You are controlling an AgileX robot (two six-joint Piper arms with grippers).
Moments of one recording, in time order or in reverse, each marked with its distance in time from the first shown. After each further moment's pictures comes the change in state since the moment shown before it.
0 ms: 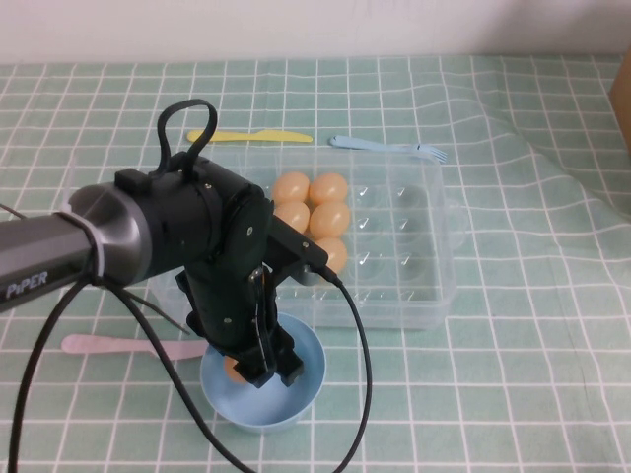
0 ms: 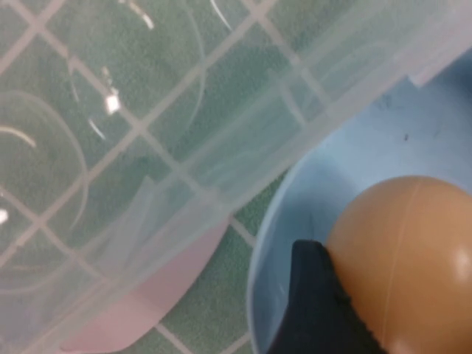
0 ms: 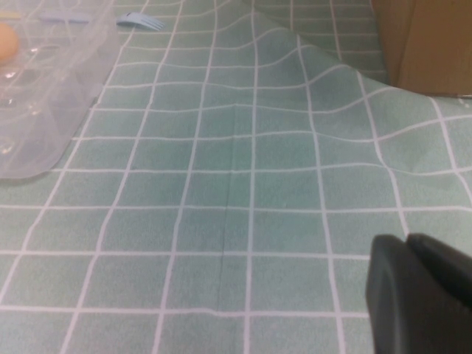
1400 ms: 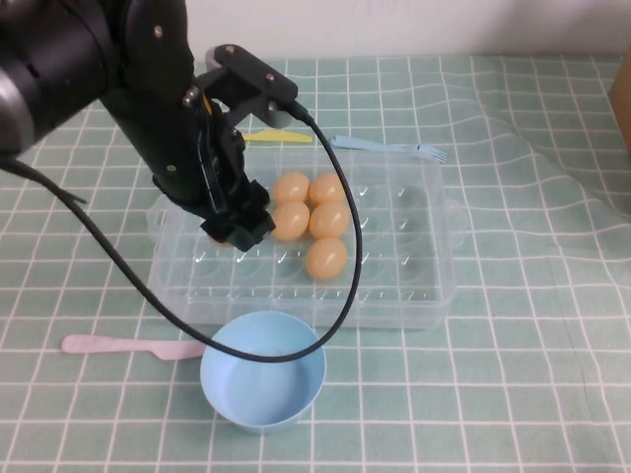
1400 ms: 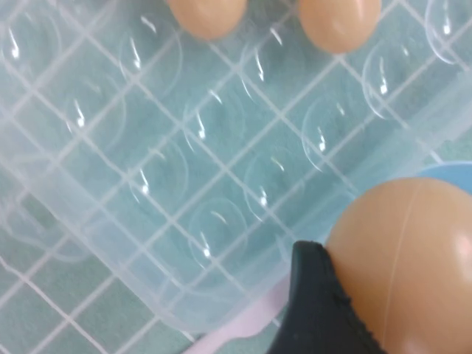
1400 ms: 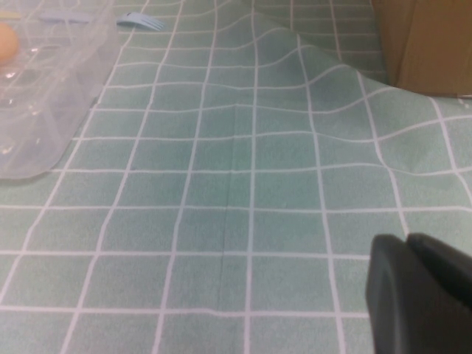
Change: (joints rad) right arm 0.000 0.000 0.000 0.000 0.000 0.000; left arm 0.134 -0.083 -0.373 -0.080 0.225 0.236
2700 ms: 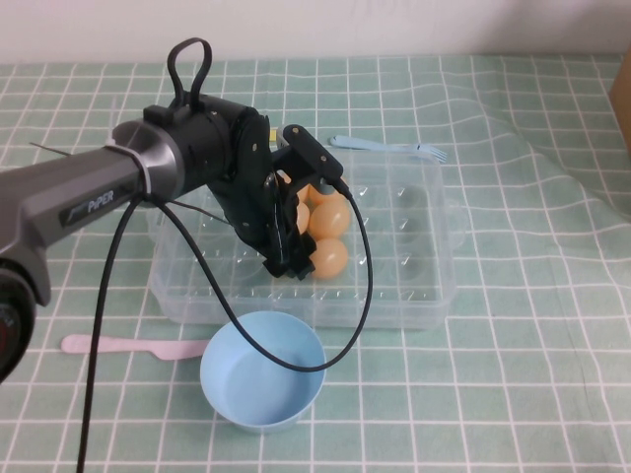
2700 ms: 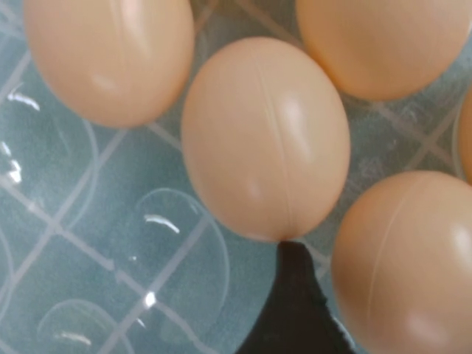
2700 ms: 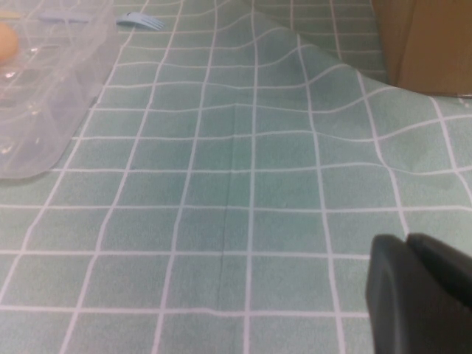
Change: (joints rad) right arm 0.000 0.000 0.000 0.000 0.000 0.000; left arm 0.000 0.345 0.000 0.015 -0.393 0.128
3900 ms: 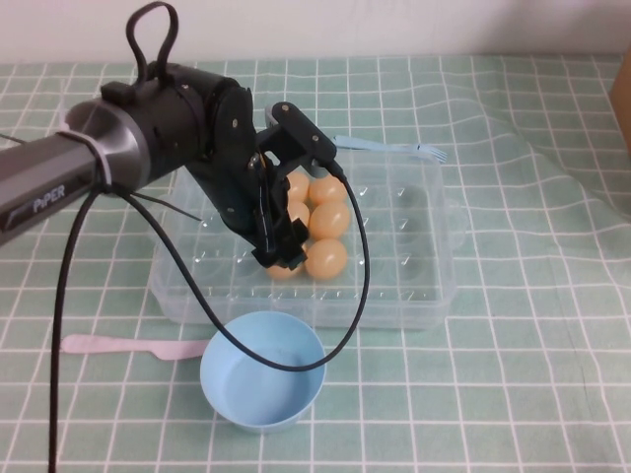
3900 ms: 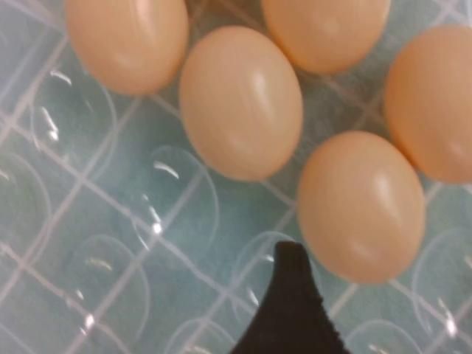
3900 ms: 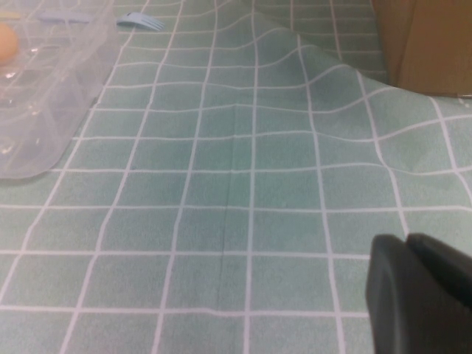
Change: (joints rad) right arm 0.000 0.000 0.000 0.000 0.000 0.000; left arm -0.006 -0.124 0.042 -0.007 0.065 0.000
